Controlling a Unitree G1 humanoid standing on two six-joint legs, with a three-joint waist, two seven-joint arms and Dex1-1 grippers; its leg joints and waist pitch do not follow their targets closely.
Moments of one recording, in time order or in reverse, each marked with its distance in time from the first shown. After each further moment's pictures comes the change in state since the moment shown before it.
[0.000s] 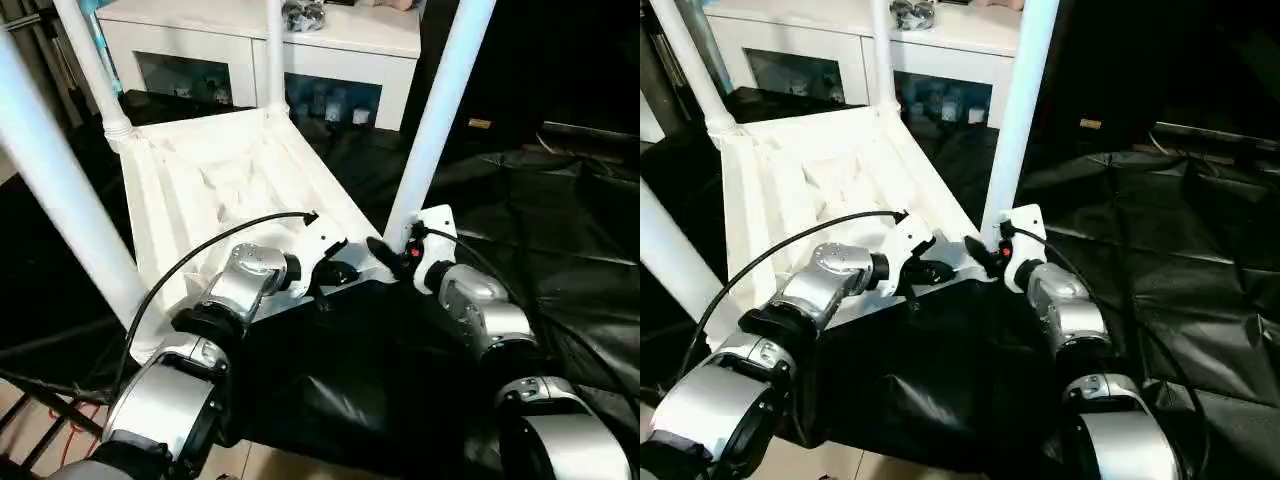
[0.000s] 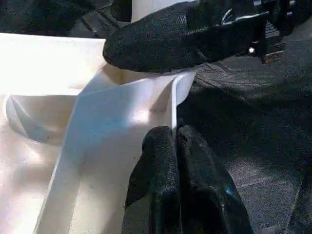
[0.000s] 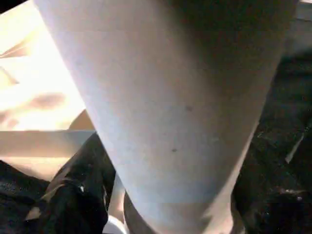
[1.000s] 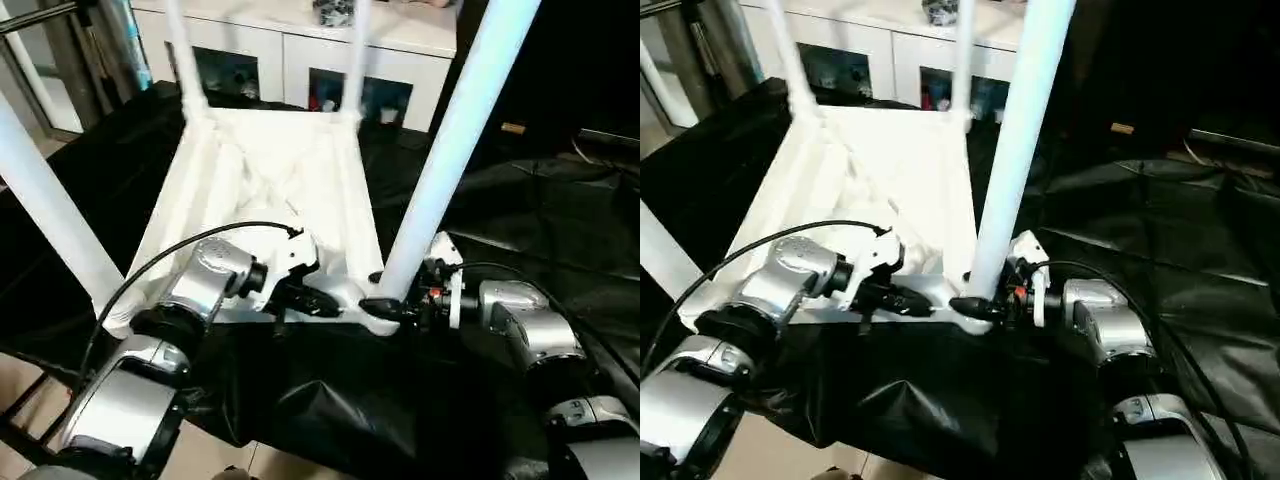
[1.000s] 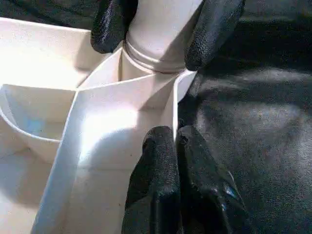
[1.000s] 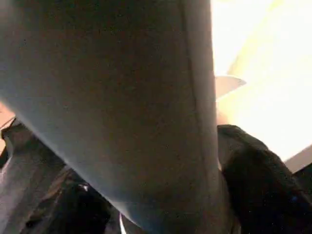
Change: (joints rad) left arm 0.050 0.159 -0.070 -0.084 -0.040 -0.088 -0.474; right arm 0.117 -0.201 0.151 -0.186 0.068 0.095 0.687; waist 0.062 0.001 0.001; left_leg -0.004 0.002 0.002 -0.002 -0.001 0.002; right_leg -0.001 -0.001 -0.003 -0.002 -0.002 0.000
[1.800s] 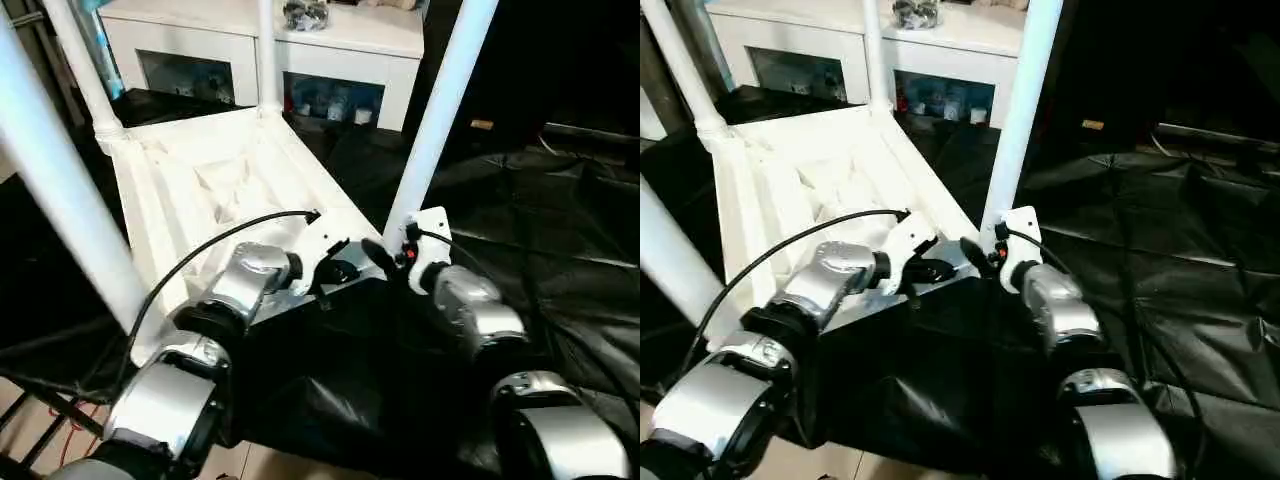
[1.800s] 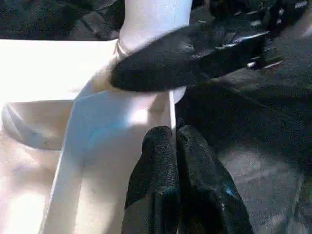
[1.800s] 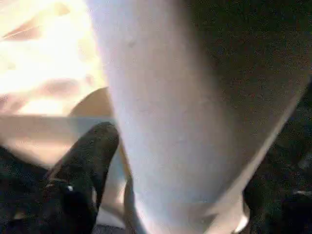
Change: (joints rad) left arm -0.046 -0.134 0.050 0.067 0.038 0.067 0.423; right arm -0.131 0.161 -0.103 0.248 -0.100 -0.168 -0.595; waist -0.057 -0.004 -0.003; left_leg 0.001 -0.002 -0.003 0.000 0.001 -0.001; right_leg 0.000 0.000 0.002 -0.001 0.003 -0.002
